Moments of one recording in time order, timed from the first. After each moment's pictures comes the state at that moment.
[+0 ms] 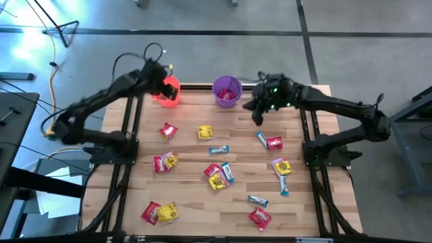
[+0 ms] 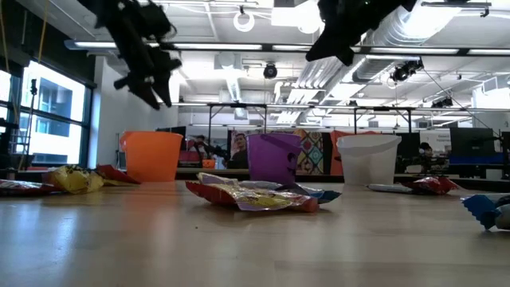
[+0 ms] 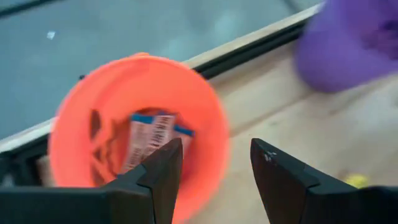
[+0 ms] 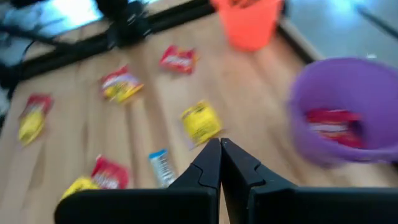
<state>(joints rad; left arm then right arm) 0.81 1.21 0.99 -0.66 -0.12 -0.24 -0.38 1.25 1.12 -0.48 -0.19 0.09</state>
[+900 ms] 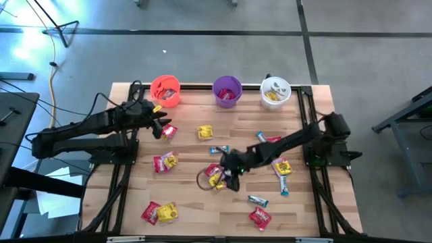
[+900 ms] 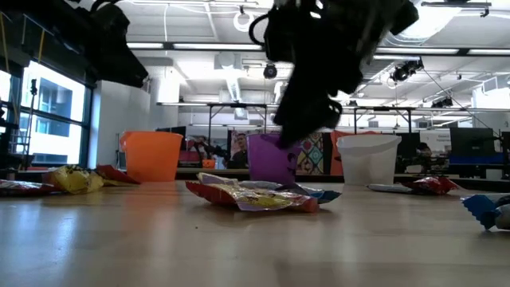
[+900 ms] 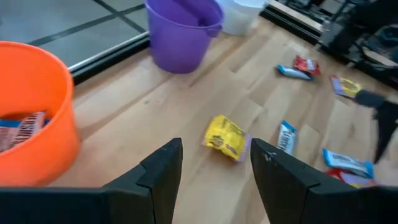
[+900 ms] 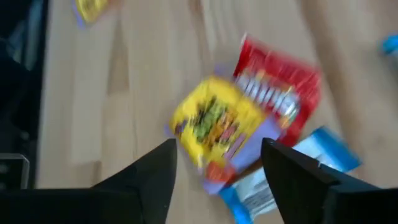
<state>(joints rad) 0.30 0.56 0.55 -0.51 -0.16 -0.34 0.26 1.81 1.12 -0.19 -0.05 0.50</state>
